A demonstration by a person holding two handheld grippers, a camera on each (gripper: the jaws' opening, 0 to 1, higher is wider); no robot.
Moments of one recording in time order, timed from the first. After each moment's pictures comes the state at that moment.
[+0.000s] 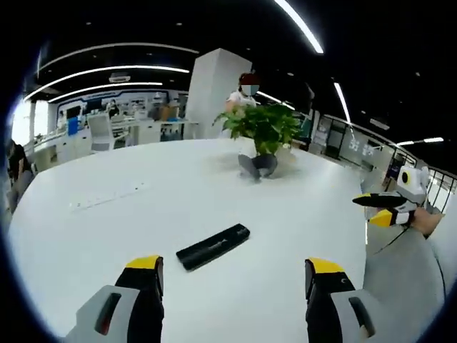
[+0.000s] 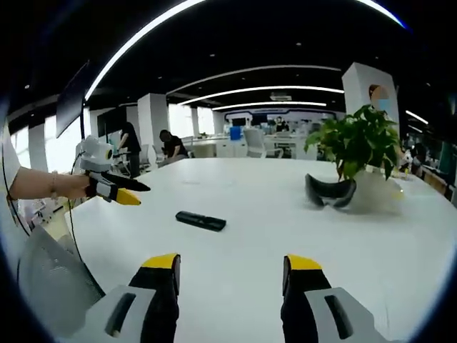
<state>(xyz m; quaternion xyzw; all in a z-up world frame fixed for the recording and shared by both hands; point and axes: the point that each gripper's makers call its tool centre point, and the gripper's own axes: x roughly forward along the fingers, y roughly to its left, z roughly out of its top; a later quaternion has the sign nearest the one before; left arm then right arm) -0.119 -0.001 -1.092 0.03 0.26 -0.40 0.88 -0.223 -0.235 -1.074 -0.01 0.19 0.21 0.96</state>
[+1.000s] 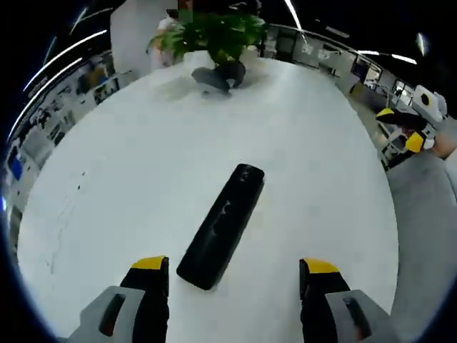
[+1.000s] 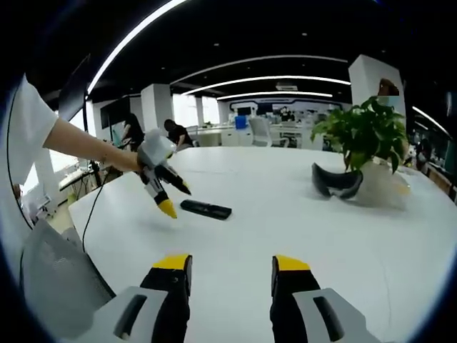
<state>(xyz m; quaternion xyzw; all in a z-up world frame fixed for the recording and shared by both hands) -0.070 -0.026 -1.183 0.31 0.42 -0.51 0.68 -0.228 -0.229 -1.086 -0.01 0.22 0.23 0.95</state>
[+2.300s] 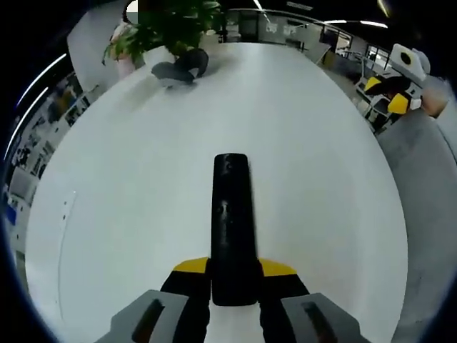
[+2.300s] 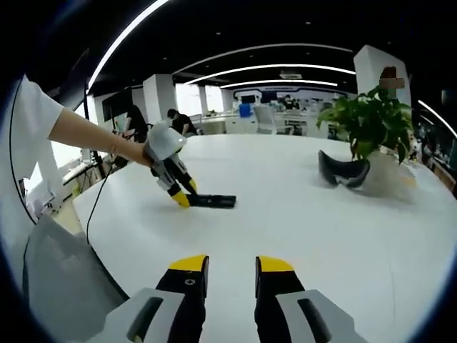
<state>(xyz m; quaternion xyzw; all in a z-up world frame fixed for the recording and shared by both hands) -0.072 -0.031 -1.193 0.32 0.39 -0.54 0.67 -0.234 -0.224 -1.099 -0.01 0.26 0.24 0.93</state>
